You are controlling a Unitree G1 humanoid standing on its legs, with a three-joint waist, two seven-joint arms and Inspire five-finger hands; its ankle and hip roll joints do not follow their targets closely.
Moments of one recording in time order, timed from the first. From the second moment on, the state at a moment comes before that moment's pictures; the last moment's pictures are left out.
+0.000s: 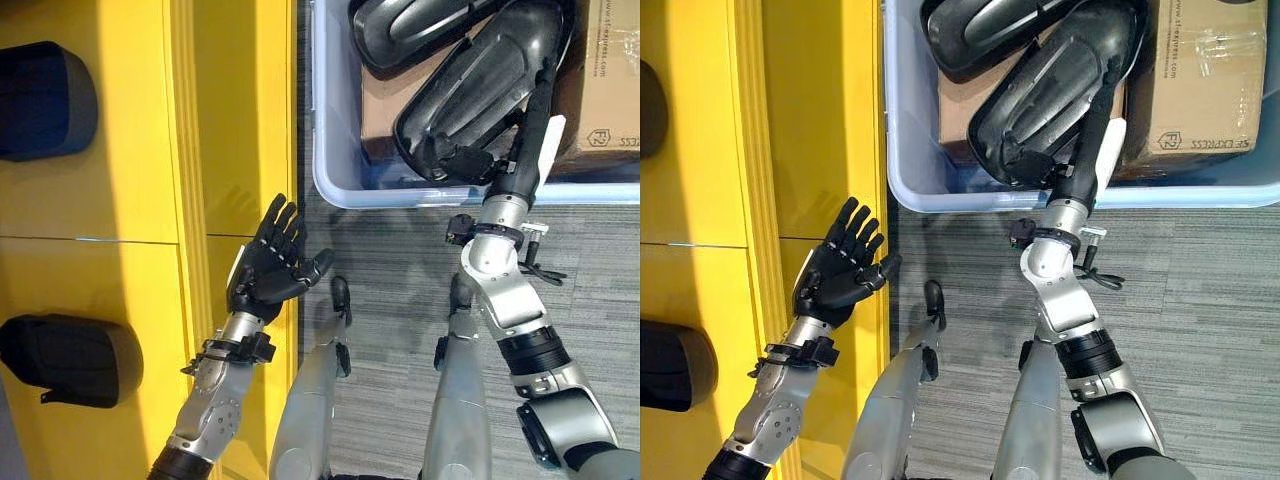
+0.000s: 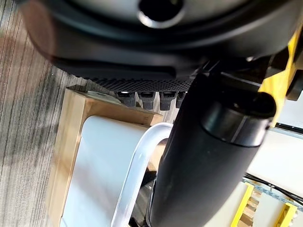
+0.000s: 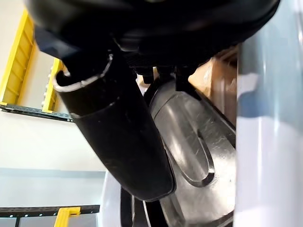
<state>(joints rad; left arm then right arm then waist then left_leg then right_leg) -0.04 0.40 -0.23 -0.08 -0.85 -0.25 -0.05 -0.67 -0.39 0.21 0.11 0.07 0.09 -0.73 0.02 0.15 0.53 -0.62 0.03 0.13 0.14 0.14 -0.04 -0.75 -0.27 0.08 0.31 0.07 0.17</state>
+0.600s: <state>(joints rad) -0.01 0.41 -0.23 -0.09 -0.86 -0.25 -0.06 -0.71 -0.44 0.28 -0.32 -0.09 -0.06 -0.60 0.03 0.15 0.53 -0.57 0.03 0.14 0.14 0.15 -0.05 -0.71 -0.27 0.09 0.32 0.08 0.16</state>
